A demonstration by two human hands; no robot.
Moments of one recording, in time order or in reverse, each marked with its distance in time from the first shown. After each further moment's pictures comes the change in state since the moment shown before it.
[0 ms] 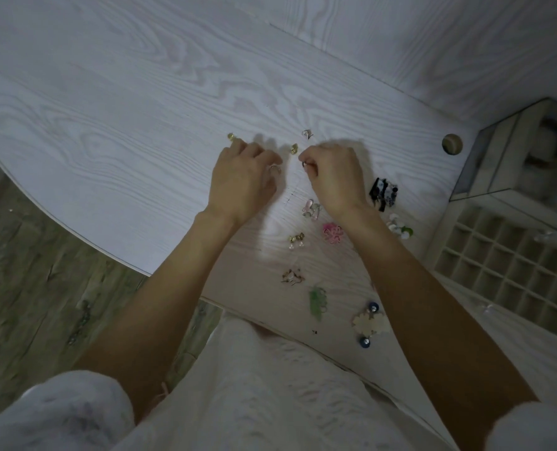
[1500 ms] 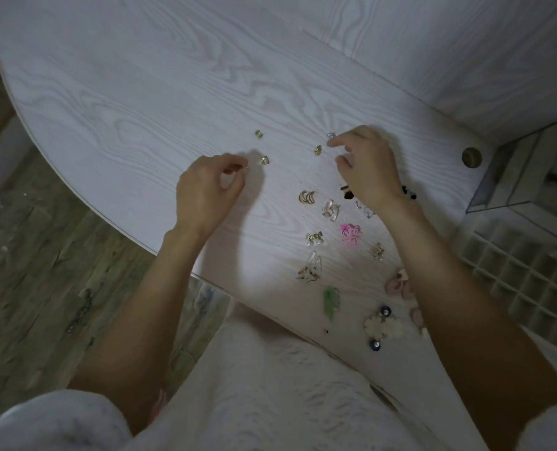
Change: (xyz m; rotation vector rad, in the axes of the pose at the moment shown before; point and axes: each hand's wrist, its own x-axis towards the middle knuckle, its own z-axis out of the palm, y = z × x) left_hand -0.054 -0.045 -0.035 -0.293 0.145 -0.316; right_hand 0.007 0.003 -0.022 0.046 -0.038 -0.031
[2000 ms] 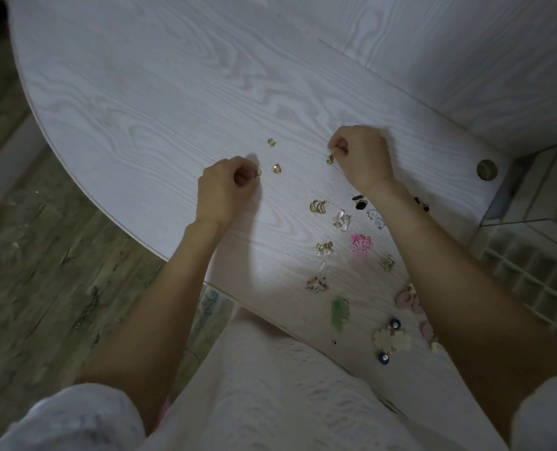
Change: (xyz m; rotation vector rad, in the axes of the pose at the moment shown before) left_hand 0.020 -0.010 0.016 -0.119 -0.067 -0.203; right_hand 0.046 -0.002 0.023 -0.018 -0.027 0.020
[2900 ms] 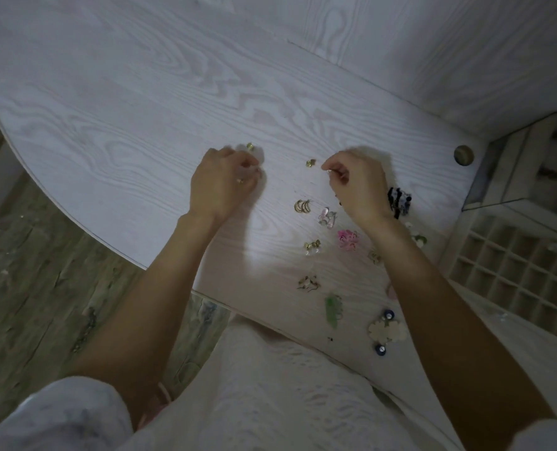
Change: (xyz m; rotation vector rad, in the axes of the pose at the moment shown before) left_hand 0.019 0.020 0.006 0.266 -0.065 0.238; right_hand -0.059 0.010 -0.002 0.208 0.133 0.075
